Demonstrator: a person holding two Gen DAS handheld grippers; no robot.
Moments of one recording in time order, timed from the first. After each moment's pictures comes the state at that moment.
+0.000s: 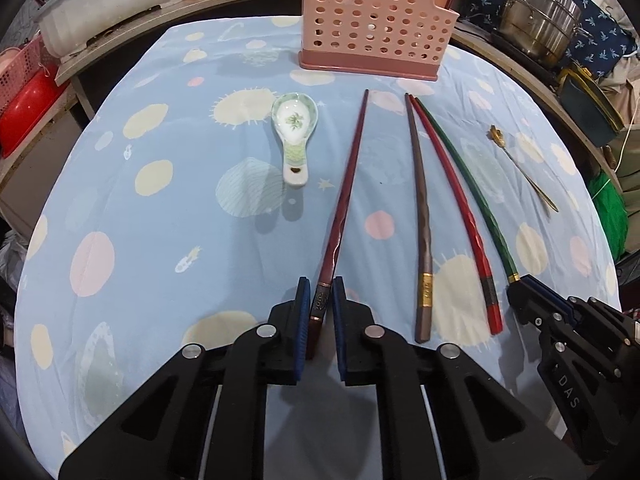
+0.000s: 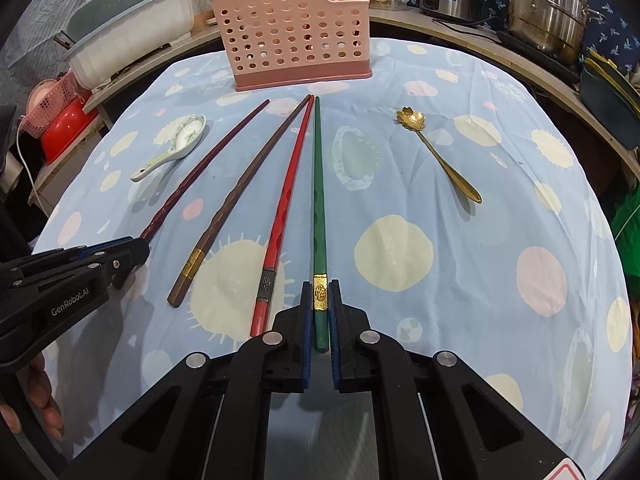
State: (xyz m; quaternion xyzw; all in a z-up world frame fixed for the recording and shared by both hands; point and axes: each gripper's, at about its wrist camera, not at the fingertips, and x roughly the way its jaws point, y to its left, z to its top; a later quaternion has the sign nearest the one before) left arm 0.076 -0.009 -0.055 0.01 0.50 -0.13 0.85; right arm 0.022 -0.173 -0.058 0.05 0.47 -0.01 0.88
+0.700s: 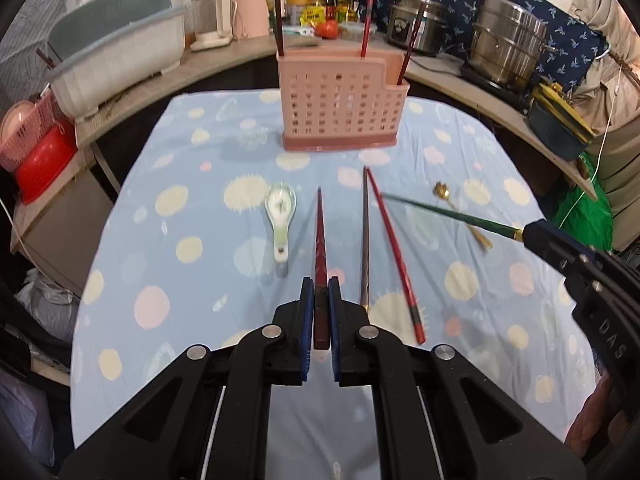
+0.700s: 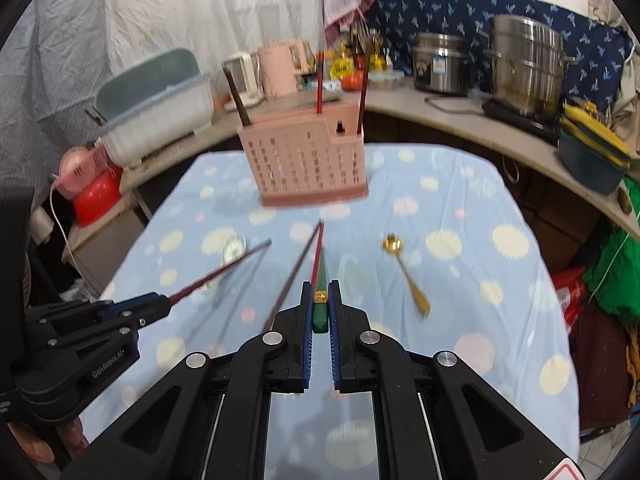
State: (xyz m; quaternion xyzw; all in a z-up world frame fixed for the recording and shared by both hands) left arm 0.045 -0.015 0.051 0.03 0.44 -0.14 0.89; right arm -0.002 -0.184 0.066 0.07 0.35 0.00 0.94
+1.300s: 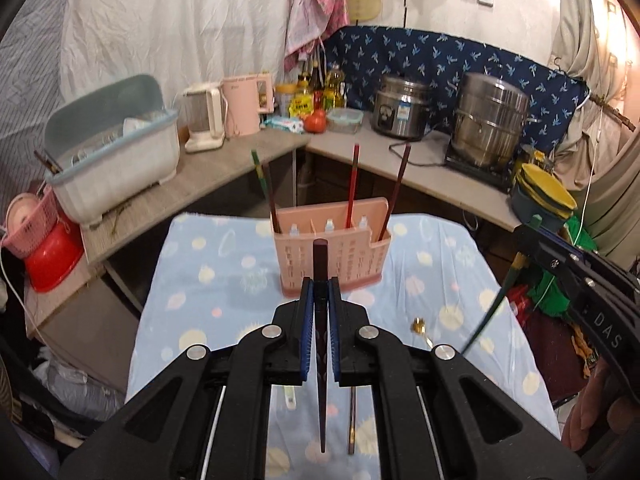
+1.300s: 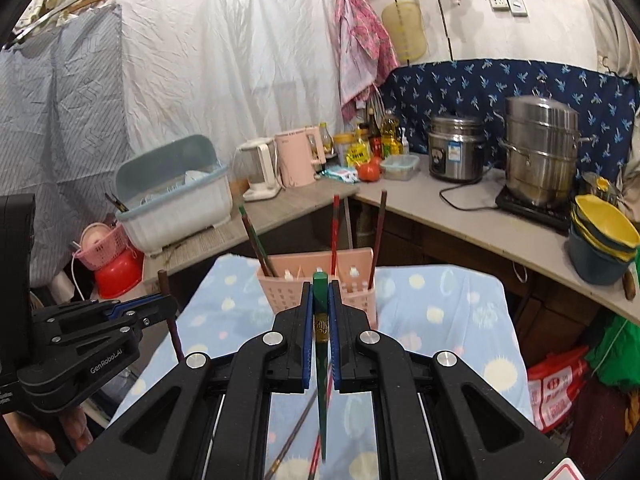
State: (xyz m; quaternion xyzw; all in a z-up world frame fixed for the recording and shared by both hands) left arm 0.113 -0.031 0.193 0.03 0.32 -0.16 0.93; right arm 0.060 -0.208 0.195 0.07 0.24 0.03 0.97
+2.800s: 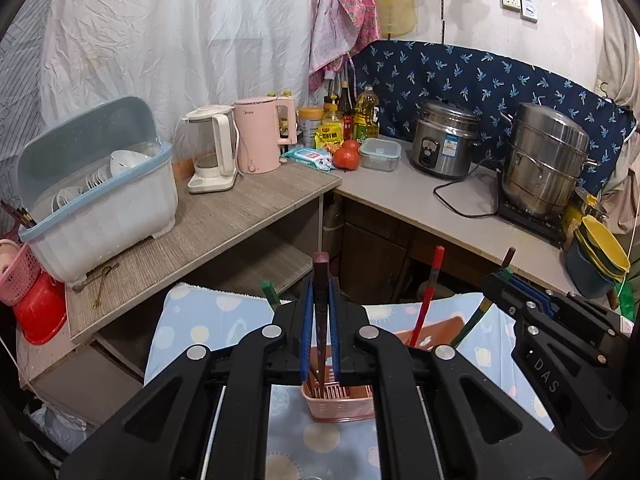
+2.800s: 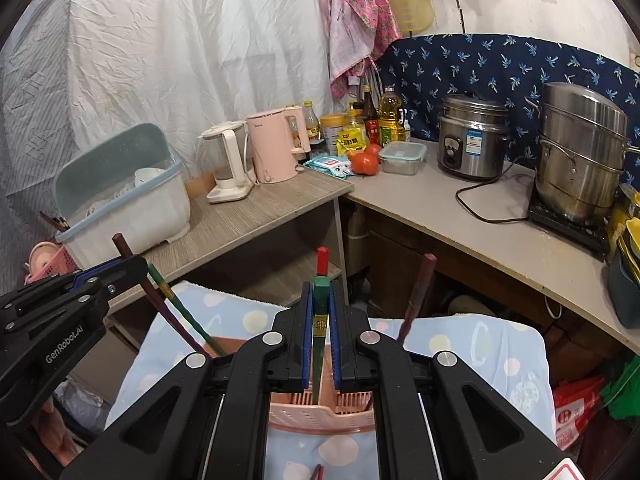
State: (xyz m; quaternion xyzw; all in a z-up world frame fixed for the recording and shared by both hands) left arm 0.294 -0.048 0.184 0.02 0.30 -0.12 0.95; right arm 0.266 -0.209 0.164 0.06 0.28 0.00 0.96
